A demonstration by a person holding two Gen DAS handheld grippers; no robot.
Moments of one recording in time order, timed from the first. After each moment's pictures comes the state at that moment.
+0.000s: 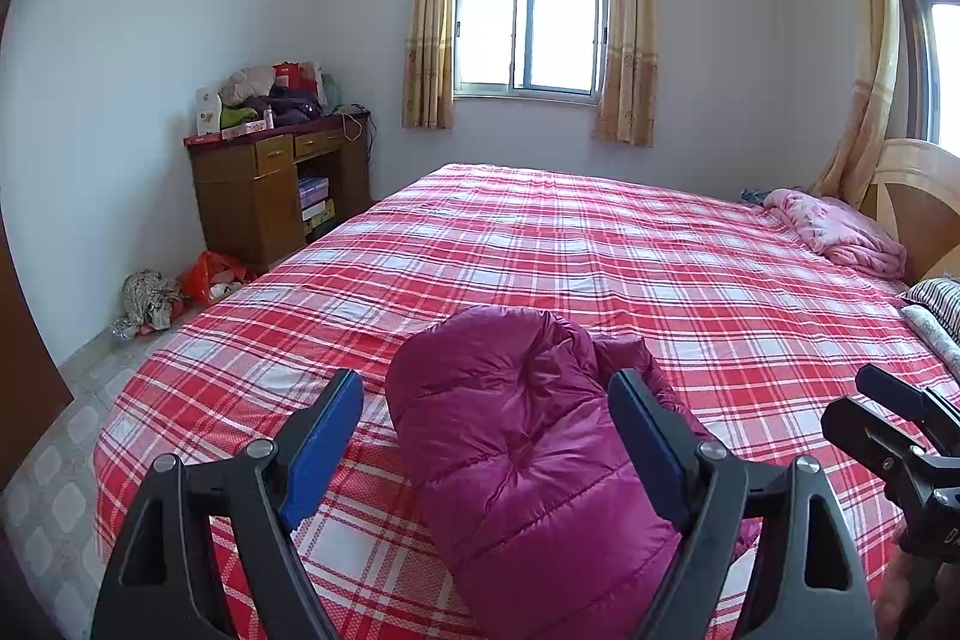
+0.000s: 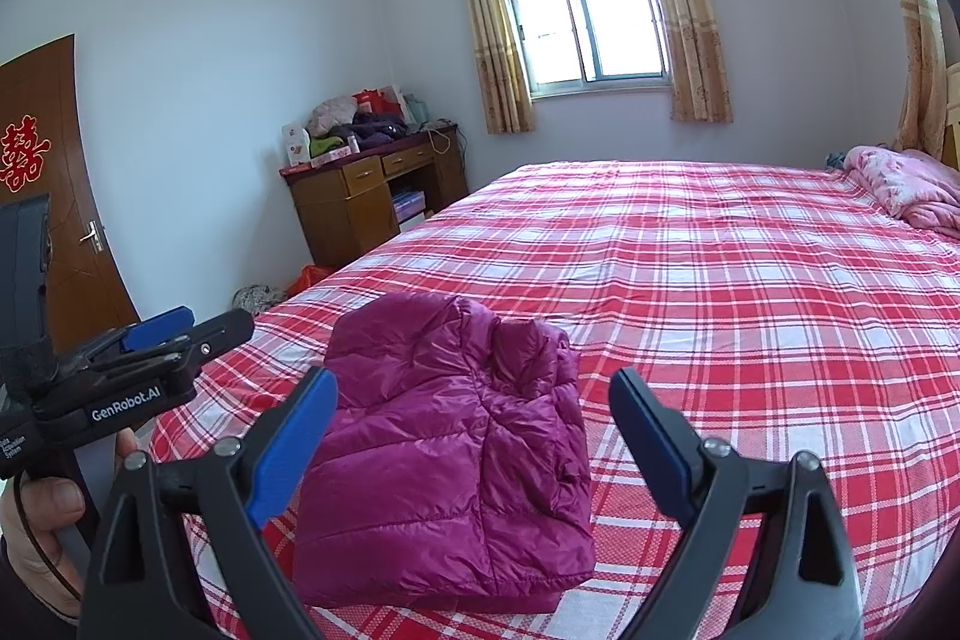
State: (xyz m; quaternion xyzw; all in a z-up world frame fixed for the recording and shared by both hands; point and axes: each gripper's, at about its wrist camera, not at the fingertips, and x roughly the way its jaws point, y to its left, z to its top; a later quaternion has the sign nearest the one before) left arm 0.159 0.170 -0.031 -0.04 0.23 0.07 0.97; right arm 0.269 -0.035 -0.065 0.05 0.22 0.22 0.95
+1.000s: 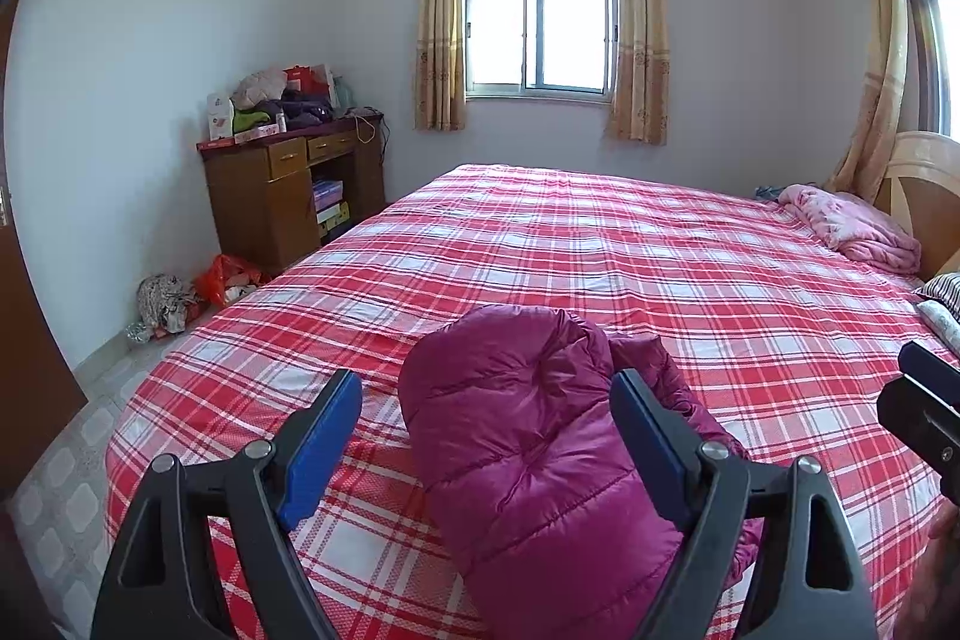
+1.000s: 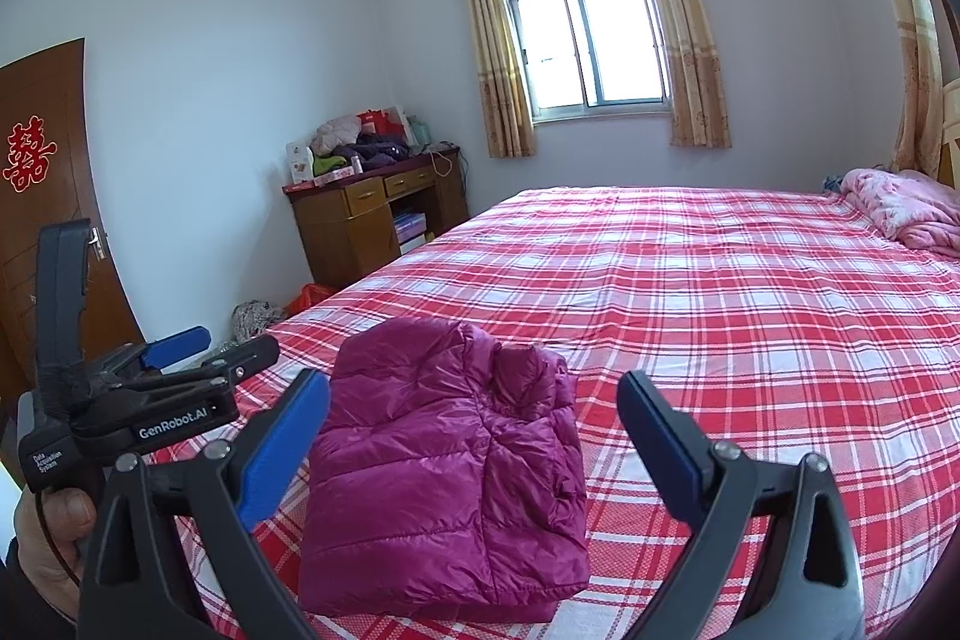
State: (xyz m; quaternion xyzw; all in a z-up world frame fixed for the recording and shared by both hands) left arm 0.162 0.166 -0.038 -0.03 0.23 0.09 0.97; right arm 0.257 -0.037 -0.055 0.04 0.19 0.22 0.96
